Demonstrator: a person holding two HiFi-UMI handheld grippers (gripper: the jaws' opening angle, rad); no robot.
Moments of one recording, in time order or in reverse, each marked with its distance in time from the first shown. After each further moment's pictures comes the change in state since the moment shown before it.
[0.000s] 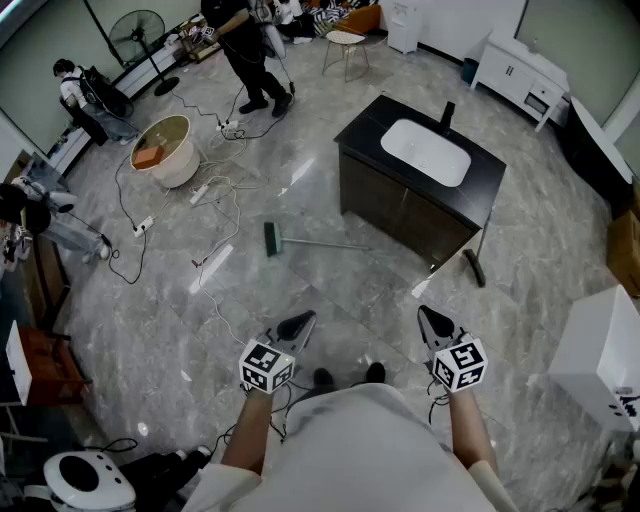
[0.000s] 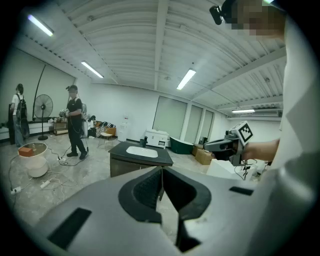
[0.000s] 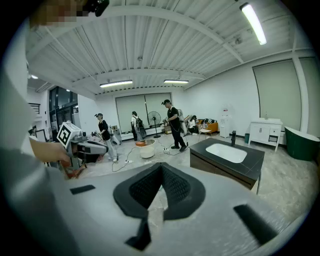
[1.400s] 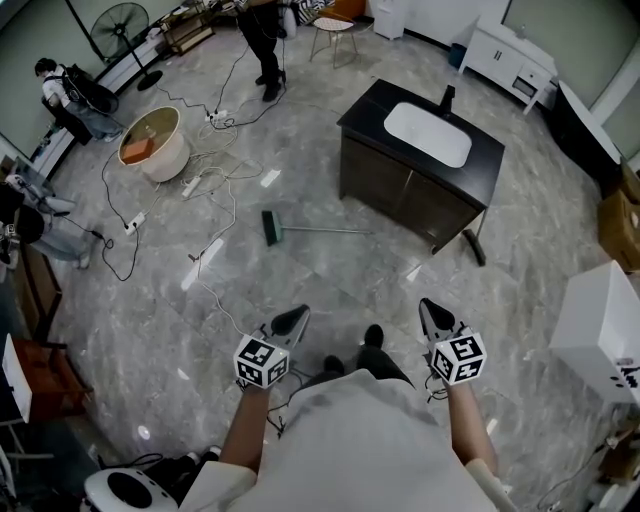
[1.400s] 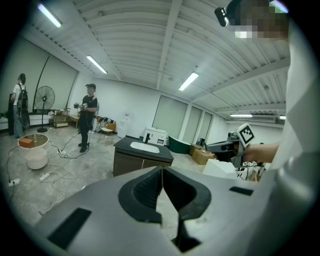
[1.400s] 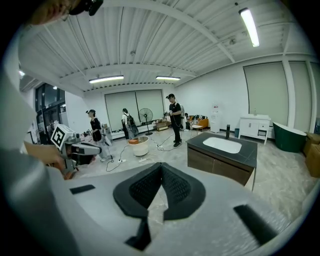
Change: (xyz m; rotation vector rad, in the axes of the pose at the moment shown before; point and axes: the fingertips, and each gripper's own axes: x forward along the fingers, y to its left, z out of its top) left arm -0.081 0.073 -0.034 -0.056 0.018 -0.035; right arm 0.034 0.088 -0.014 0.058 0.041 -0.118
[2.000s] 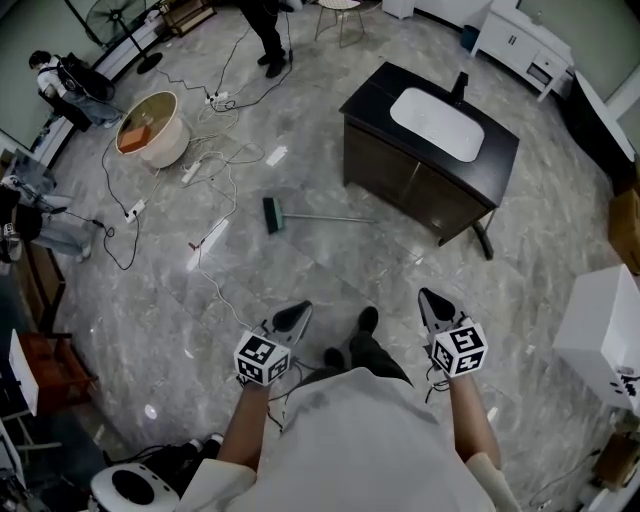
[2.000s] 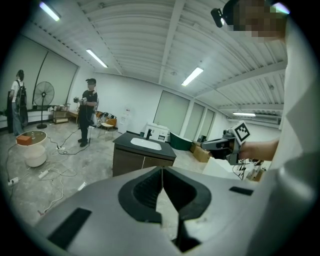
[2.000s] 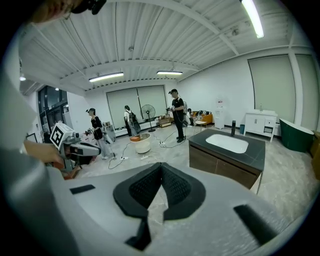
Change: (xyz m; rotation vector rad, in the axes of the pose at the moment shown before) left arm 0.066 0.026 0.006 -0.021 0.048 0.003; right arm 0.069 -0.051 0.011 -0.001 0.044 0.053
